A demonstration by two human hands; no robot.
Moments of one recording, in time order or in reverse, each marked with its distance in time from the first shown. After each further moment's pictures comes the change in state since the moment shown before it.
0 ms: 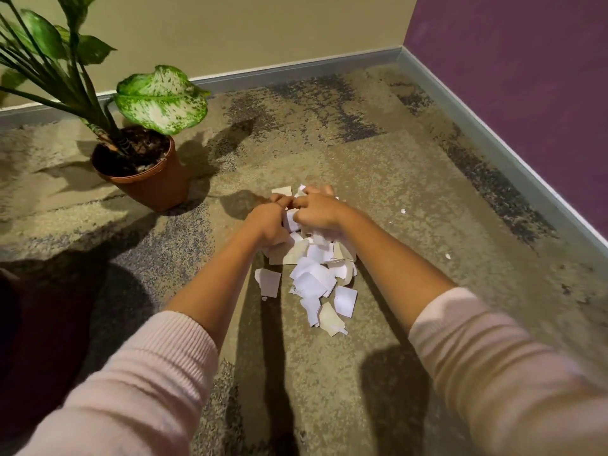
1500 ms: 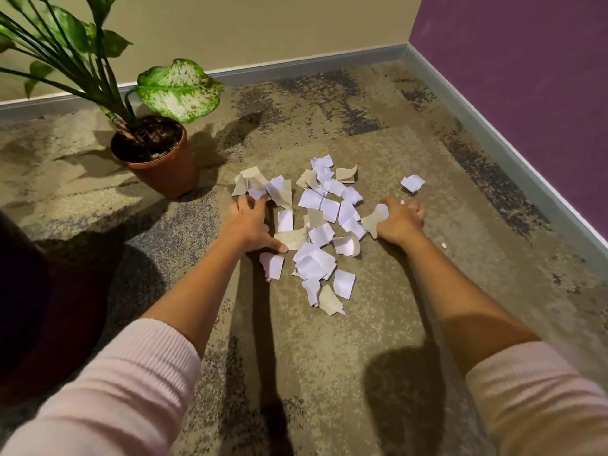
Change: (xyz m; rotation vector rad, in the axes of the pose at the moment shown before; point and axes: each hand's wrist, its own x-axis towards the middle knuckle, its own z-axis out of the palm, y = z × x) left_hand -0.067 -0.009 -0.008 -0.006 0.033 -0.239; right_hand -0.080 0.102 0.005 0.129 0.371 0.515
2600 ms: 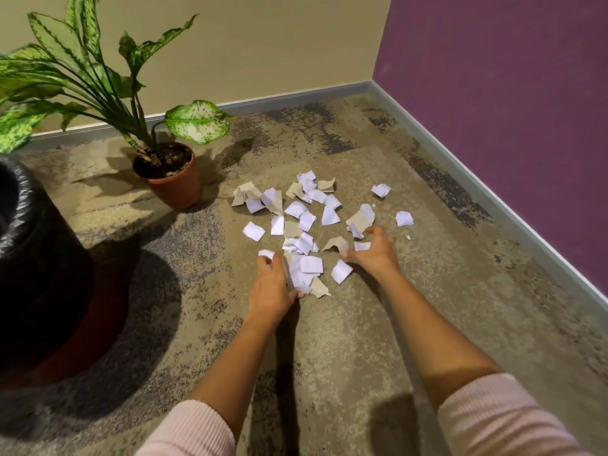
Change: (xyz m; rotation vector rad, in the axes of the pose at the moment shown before) left_hand -0.140 0.027 0.073 -0.219 0.139 0.063; right_hand -0.118 0.021 0.006 0.365 0.062 0.018
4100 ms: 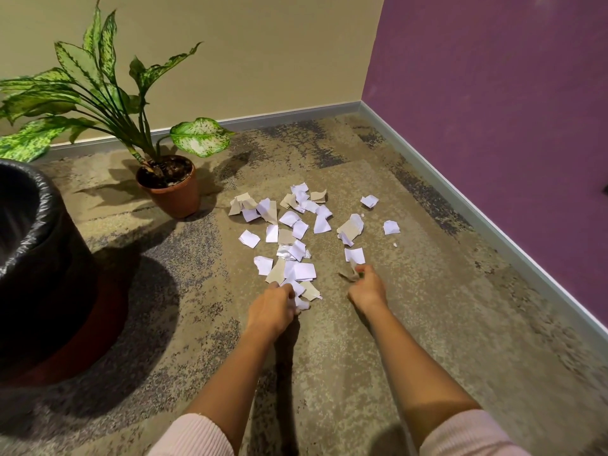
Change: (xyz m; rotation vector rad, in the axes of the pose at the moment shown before) left_hand -0.027 0.004 0.004 0.085 -0.123 0.099; right_hand -0.046 0.036 0.017 0.103 -0.058 0.132
